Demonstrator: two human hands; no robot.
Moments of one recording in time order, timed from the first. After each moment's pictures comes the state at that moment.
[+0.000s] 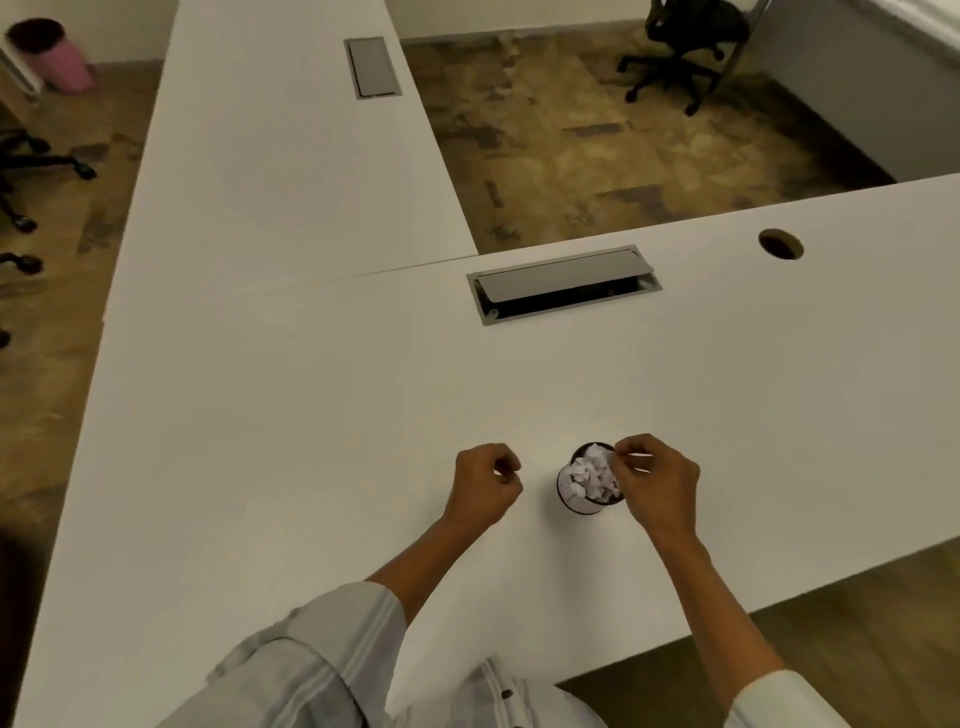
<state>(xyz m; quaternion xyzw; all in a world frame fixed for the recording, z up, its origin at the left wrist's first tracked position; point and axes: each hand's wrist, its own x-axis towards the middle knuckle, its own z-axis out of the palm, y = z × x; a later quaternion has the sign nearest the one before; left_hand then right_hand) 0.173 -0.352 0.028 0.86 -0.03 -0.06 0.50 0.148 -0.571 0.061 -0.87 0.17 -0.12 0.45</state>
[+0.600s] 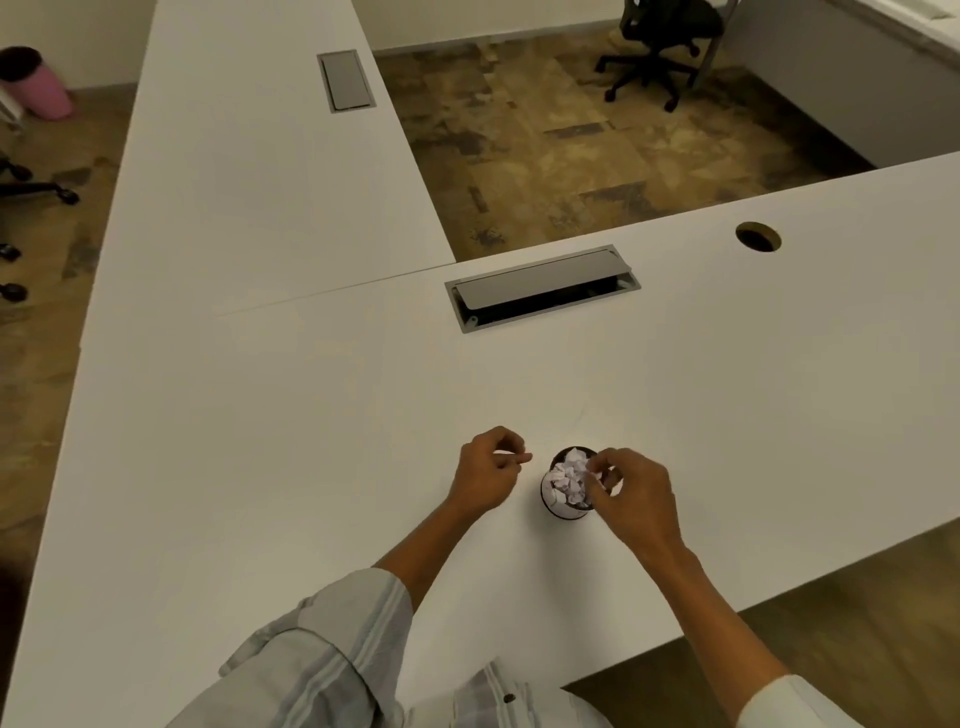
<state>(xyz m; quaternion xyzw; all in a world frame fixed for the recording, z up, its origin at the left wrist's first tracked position) 0.200 -0.383 0.034 0.79 0.01 -0.17 0.58 0.138 -0.583 0.056 -0.93 0.11 -0.05 0.35</state>
